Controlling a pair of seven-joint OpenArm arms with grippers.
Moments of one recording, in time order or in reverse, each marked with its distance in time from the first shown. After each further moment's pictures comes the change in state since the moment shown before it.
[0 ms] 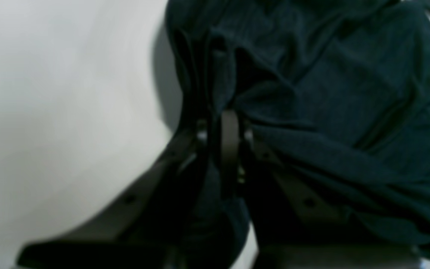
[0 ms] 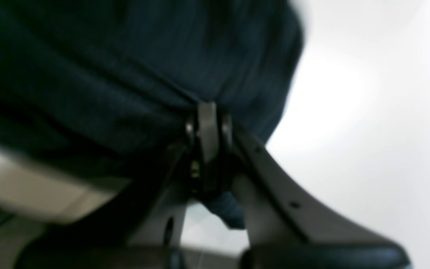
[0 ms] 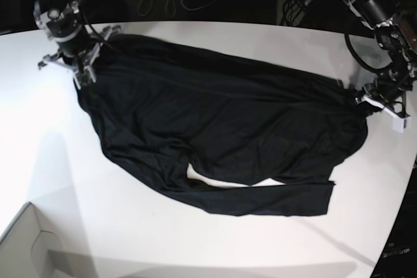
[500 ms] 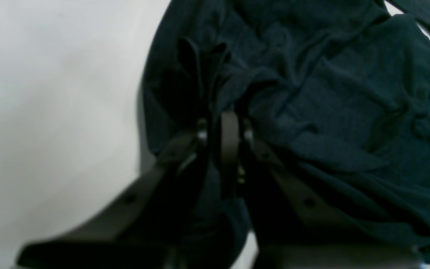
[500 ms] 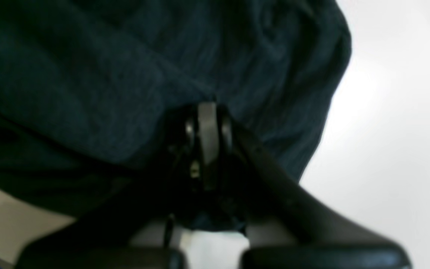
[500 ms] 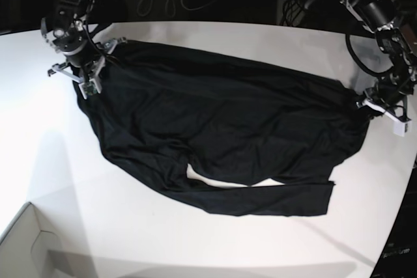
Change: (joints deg) left arm -1.1 -0.1 0.3 0.1 0.0 0.0 0.0; right arm 6.0 0.0 0.1 -10.7 -0.5 0.0 -0.1
